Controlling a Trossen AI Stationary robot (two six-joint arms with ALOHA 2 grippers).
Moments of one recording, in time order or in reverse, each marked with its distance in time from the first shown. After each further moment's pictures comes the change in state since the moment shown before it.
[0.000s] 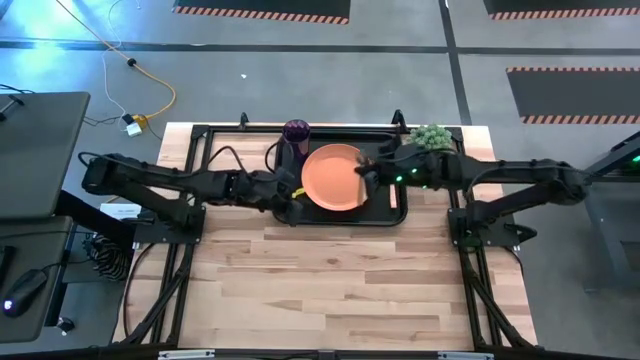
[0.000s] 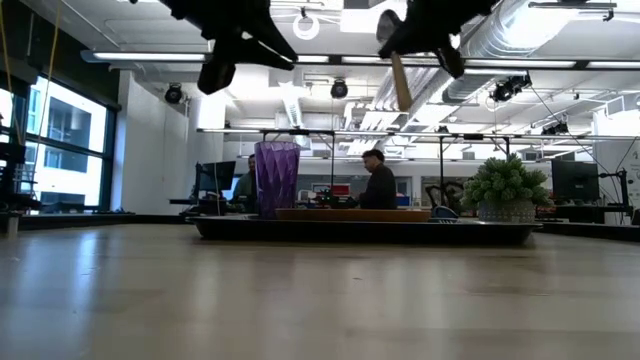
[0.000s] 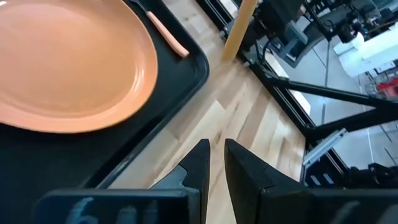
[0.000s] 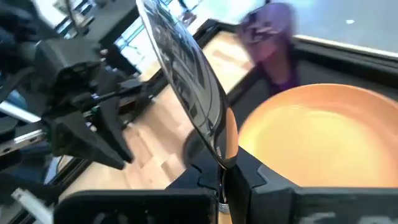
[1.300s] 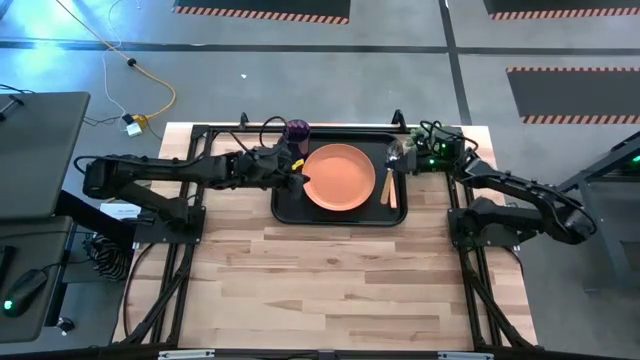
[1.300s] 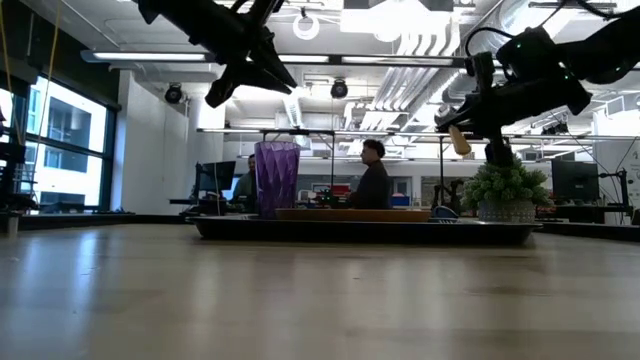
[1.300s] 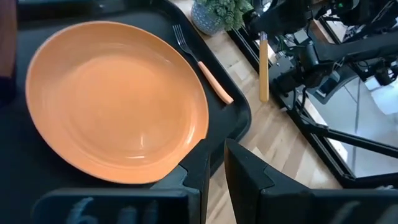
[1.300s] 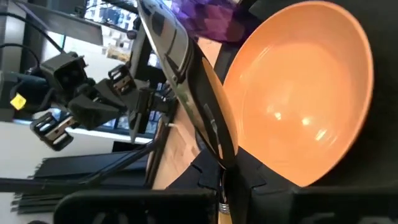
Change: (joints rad) left arm 0.197 0.001 0.000 0.001 0.000 0.066; right arm -0.736 -0.222 -0.609 0.462 -0.914 0.230
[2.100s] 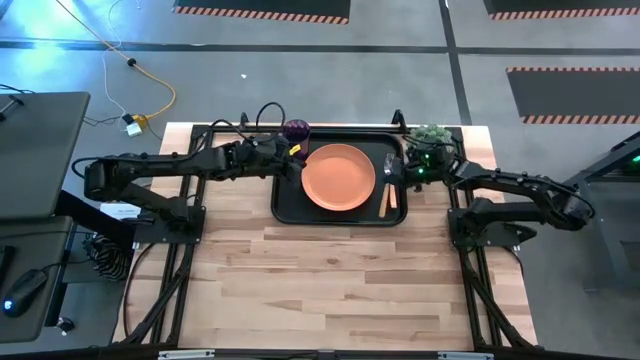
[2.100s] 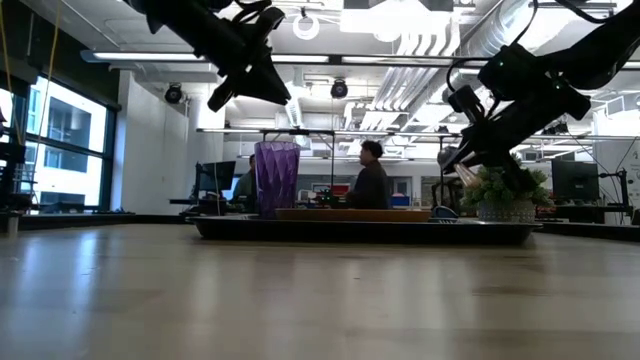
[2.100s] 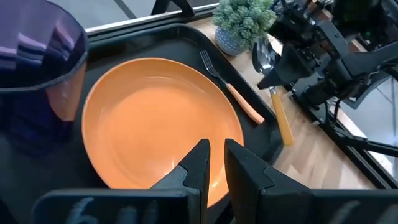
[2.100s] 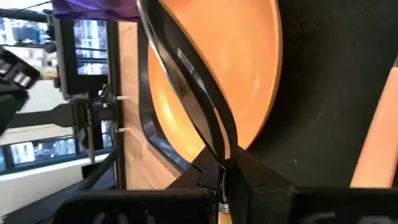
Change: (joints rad) left arm 0.116 0.000 0.000 0.000 0.005 0.157; right arm 0.158 0.102 0.001 -0.157 0.227 0.178
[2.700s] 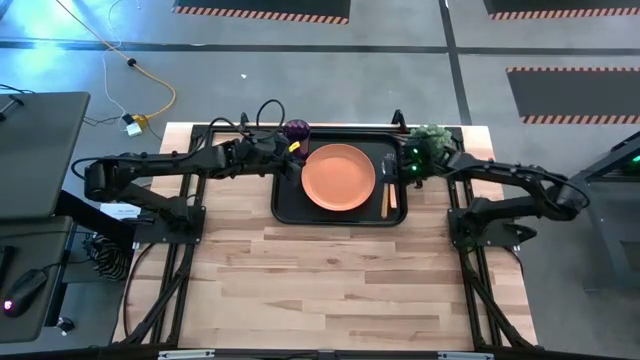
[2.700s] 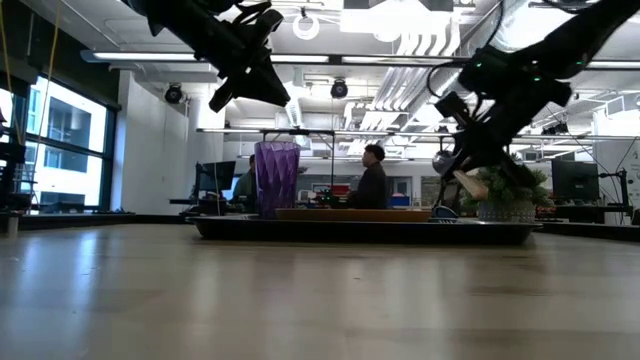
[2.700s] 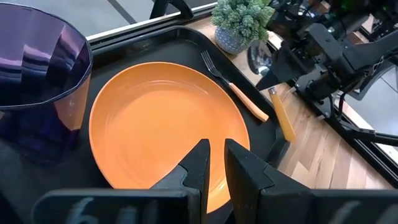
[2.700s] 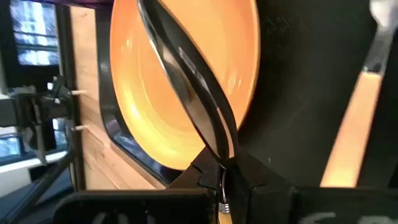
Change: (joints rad) left arm 0.027 0.000 0.000 0.000 0.029 0.067; right arm 0.032 0.098 0.148 -0.227 0.079 -0.096
